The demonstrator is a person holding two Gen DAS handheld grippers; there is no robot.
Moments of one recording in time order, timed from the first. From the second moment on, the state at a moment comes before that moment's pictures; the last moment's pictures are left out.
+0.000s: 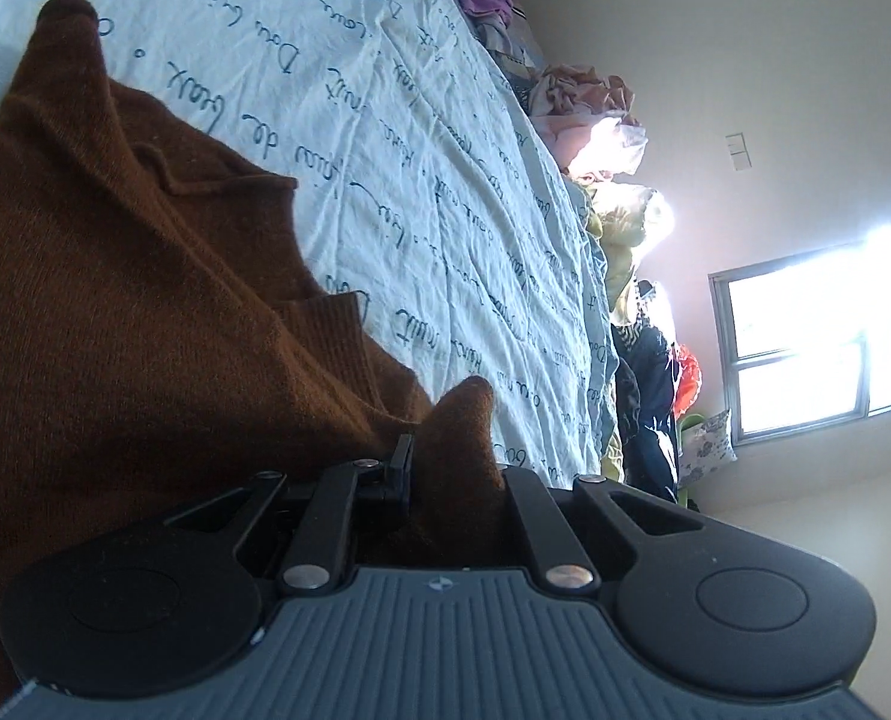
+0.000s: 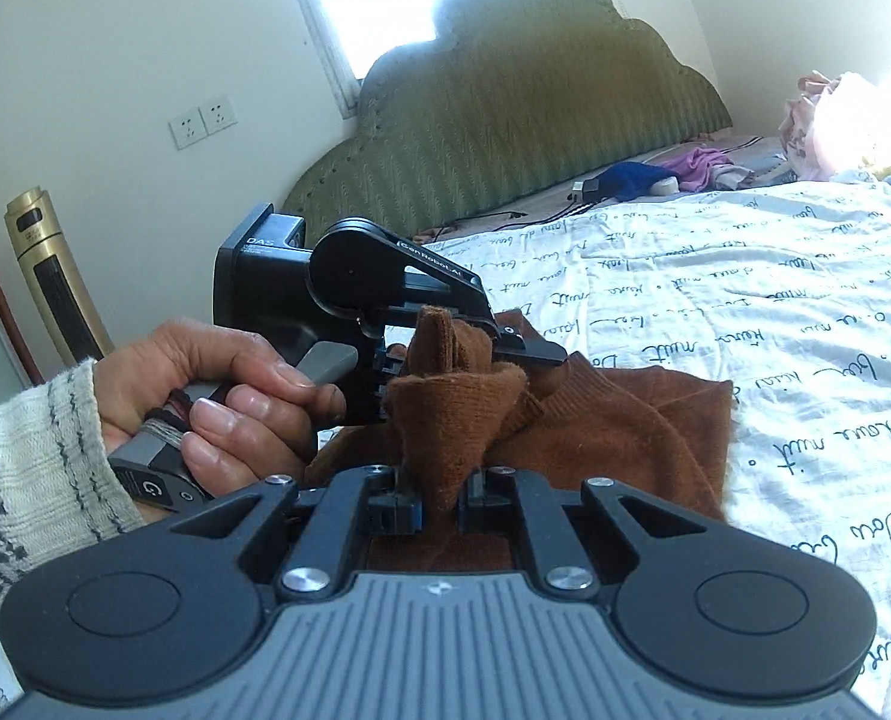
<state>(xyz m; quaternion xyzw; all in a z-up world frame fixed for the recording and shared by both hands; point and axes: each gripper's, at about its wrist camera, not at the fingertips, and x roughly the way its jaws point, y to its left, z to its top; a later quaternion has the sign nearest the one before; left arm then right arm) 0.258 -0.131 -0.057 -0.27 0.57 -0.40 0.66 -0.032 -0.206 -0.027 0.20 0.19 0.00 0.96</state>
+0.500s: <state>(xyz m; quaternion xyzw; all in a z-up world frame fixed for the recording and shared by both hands) 0.226 -0.225 -0.073 -0.14 0.59 -0.39 0.69 -0.059 -0.282 -0.089 0.31 0.25 -0.05 0.92</state>
